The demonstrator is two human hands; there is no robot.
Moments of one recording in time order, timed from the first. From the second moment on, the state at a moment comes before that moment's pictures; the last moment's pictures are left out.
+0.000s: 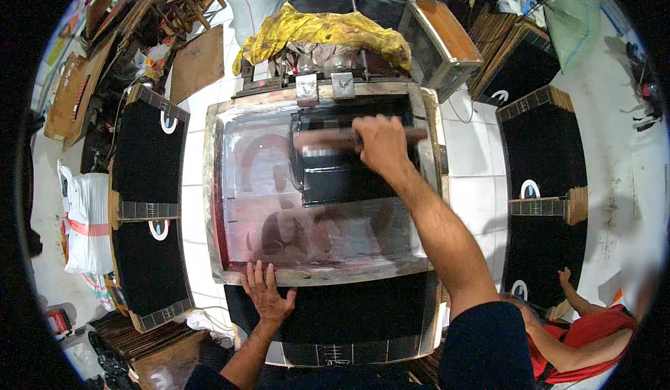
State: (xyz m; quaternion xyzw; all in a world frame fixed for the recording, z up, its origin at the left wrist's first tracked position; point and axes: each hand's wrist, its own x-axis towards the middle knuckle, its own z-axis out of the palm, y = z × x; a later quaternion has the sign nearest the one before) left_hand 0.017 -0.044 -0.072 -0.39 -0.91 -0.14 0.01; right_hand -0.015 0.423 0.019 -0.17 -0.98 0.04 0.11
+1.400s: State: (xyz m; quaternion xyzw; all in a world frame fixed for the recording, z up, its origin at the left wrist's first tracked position) left_hand -0.019 -0.026 0.010 -0.45 -0.86 -0.23 -0.02; right_hand 0.048 0.375 0.029 -0.17 -0.97 0.09 0.11
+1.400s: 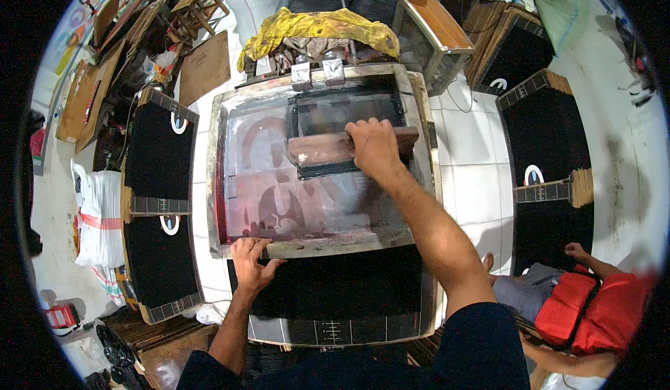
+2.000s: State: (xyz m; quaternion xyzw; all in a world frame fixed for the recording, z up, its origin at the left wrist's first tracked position) left_hand -0.014 -0.027 0.028 -0.44 -0.87 -0.22 -0.03; right_hand 0.097 0.313 0.013 -0.26 -0.91 0.14 0.30
